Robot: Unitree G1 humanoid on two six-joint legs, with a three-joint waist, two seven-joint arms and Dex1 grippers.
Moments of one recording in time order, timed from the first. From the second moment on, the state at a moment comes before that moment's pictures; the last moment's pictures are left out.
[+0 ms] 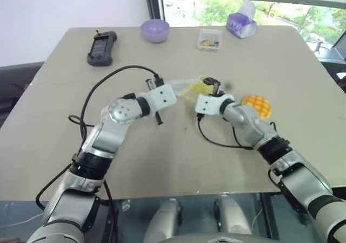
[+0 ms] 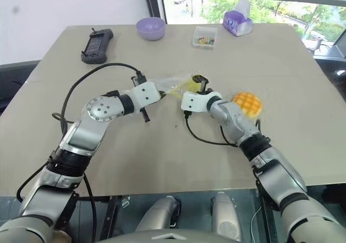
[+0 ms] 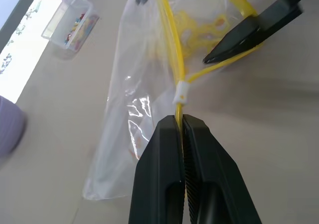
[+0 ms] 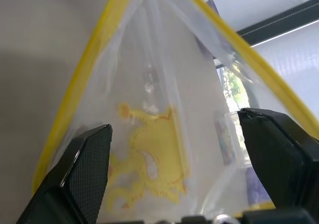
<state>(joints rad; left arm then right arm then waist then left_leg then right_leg) -0.58 0.62 -0.24 -0.03 0.18 0.27 -0.73 -0.79 -0.34 0.49 0.46 -0.60 -0.11 0.25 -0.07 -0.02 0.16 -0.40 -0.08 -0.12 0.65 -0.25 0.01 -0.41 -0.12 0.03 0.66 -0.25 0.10</state>
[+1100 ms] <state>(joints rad) -0.60 0.62 -0.19 0.05 0.15 0.21 -0.74 -0.33 -0.38 -0.11 -0.10 -0.01 0.65 0.39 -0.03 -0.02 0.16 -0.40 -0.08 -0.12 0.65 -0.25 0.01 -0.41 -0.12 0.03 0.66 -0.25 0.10</state>
